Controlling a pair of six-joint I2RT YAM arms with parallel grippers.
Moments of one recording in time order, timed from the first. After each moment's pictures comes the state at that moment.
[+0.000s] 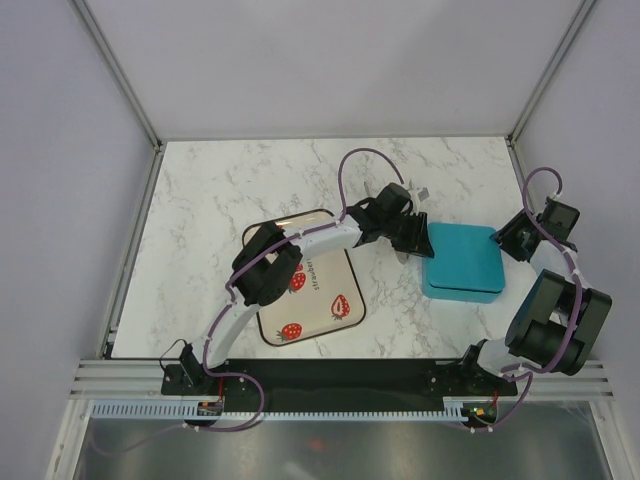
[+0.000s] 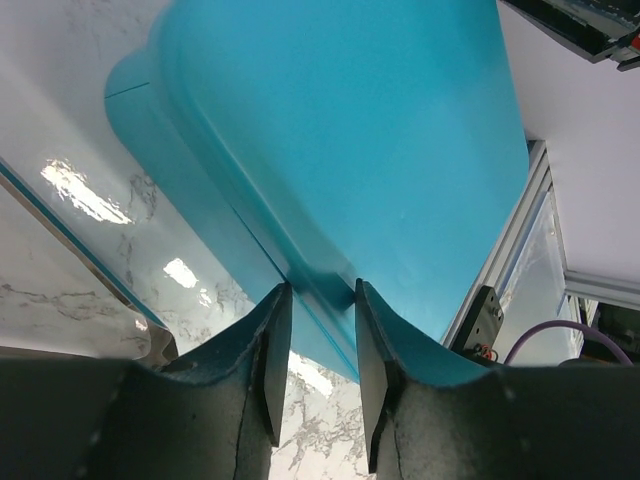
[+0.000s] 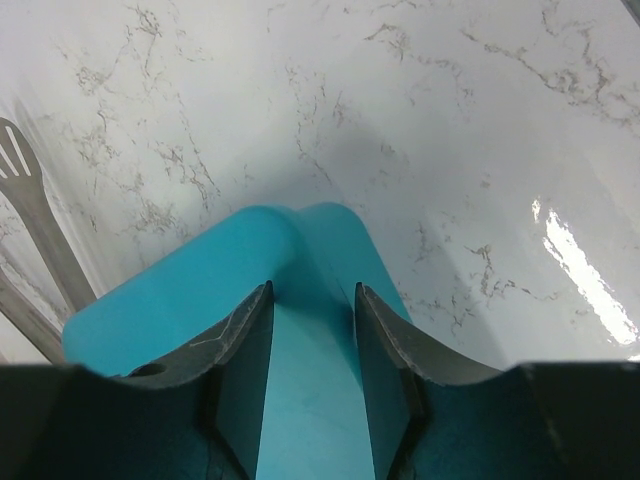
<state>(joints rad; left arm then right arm) -0.91 2.35 1.87 -0.15 0.45 -0.67 -0.51 1.44 0.81 -0.21 -0.27 0.37</state>
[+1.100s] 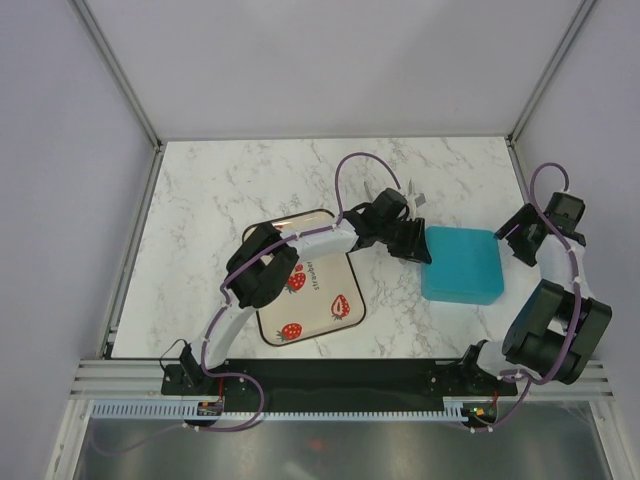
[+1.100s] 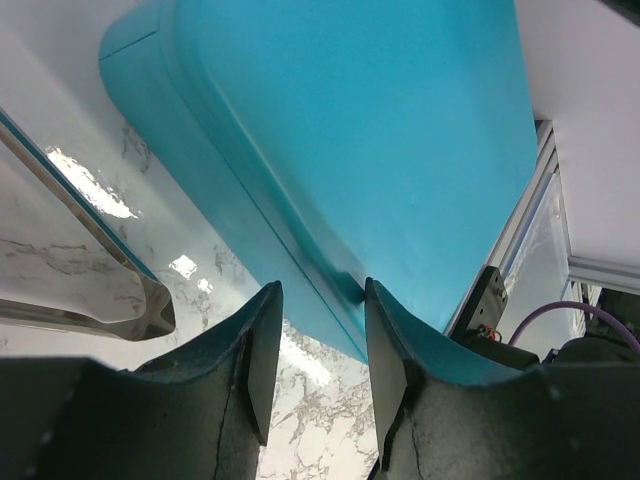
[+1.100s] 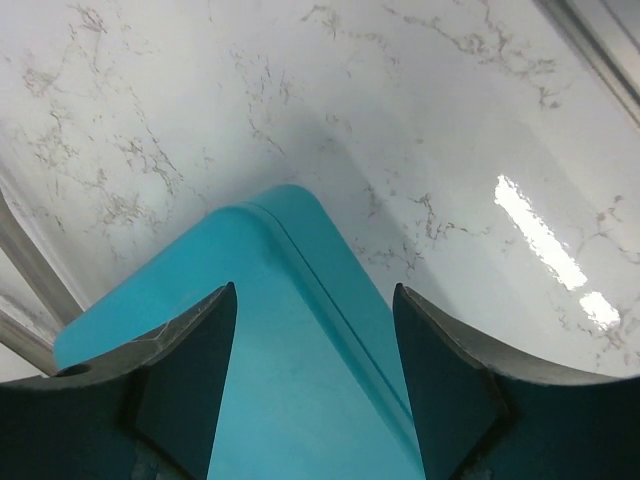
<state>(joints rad) -0.92 2.30 1.76 -0.11 0.45 -0.66 -0.51 1.39 0.89 -0.43 -0.15 0.37</state>
